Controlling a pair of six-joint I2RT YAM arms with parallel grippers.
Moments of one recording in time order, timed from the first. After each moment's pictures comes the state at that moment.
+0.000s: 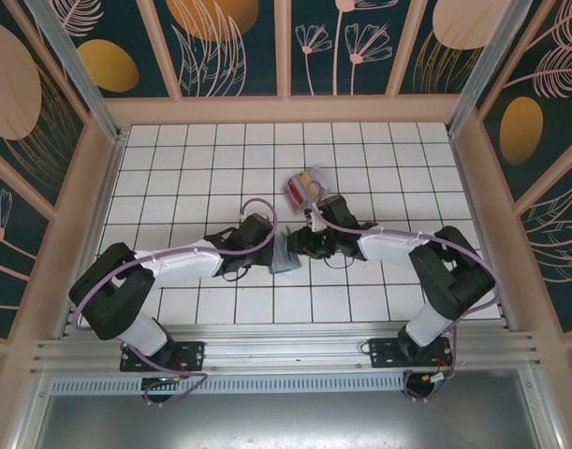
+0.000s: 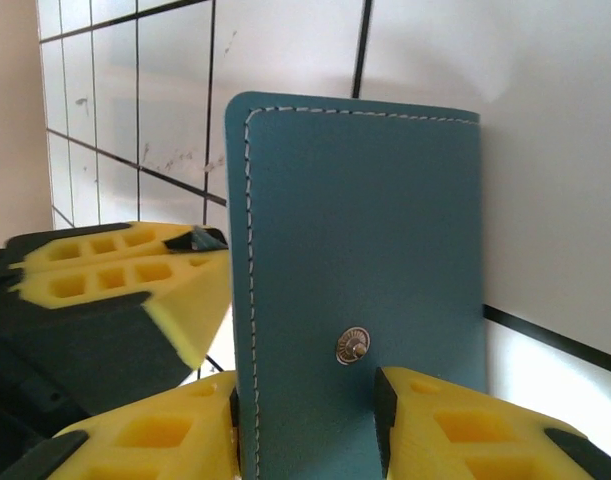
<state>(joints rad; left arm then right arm) -0.80 1.56 0.78 -0.18 -0.11 -0.66 0.65 1.63 0.77 0.01 -0.55 0.74</state>
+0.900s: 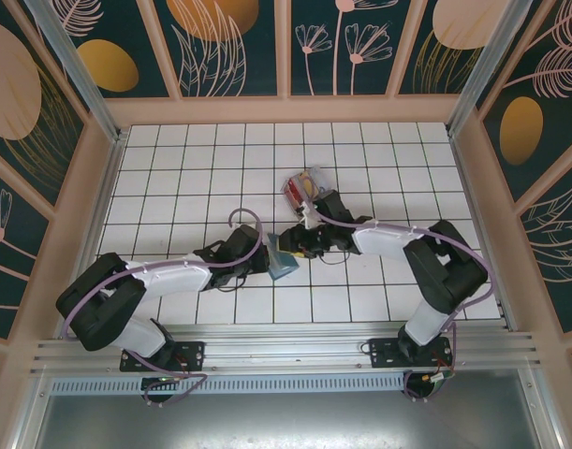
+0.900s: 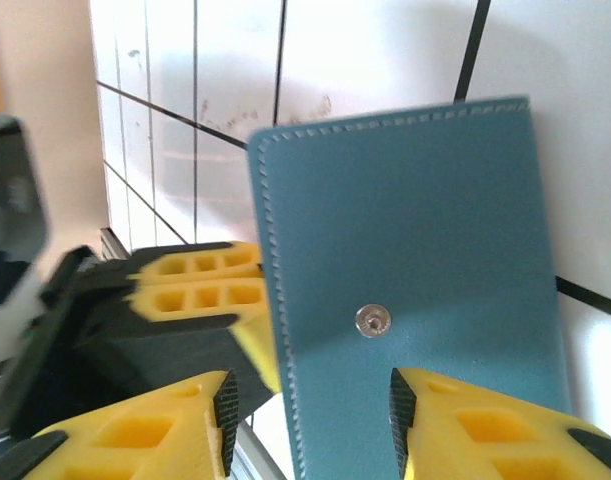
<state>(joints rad) -0.80 1.48 0.60 0.01 -0.03 -0.85 0.64 1.66 0.85 -0.04 -0.69 0.74</state>
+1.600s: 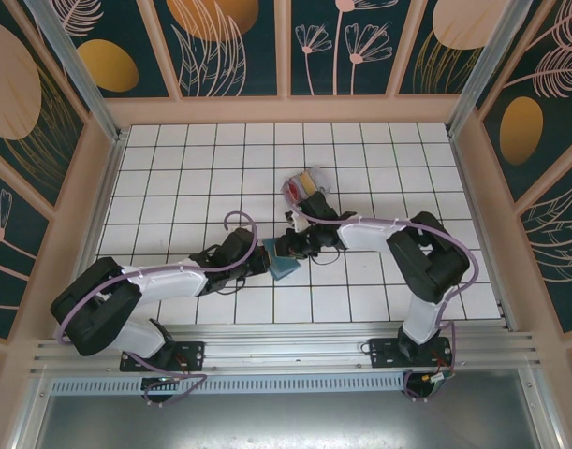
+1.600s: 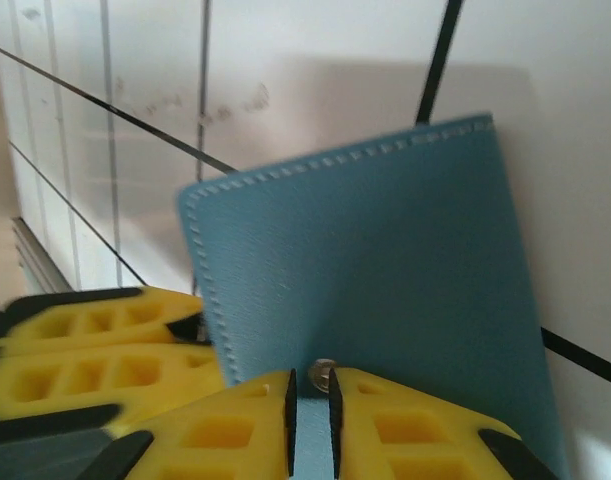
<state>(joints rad) -0.80 1.44 0.55 0.09 -0.01 -0.92 0.71 1.80 0.96 -0.16 -0.59 0.65</state>
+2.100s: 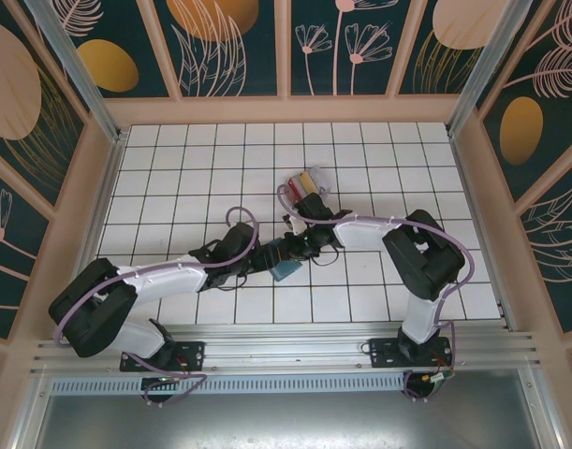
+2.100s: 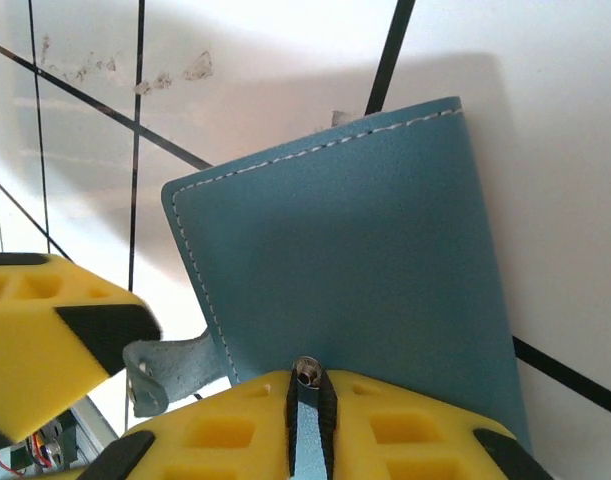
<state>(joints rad) -0.80 1.42 0.62 0.00 0.05 -0.92 0.72 1.83 1.00 -0.26 -0.53 0.54</state>
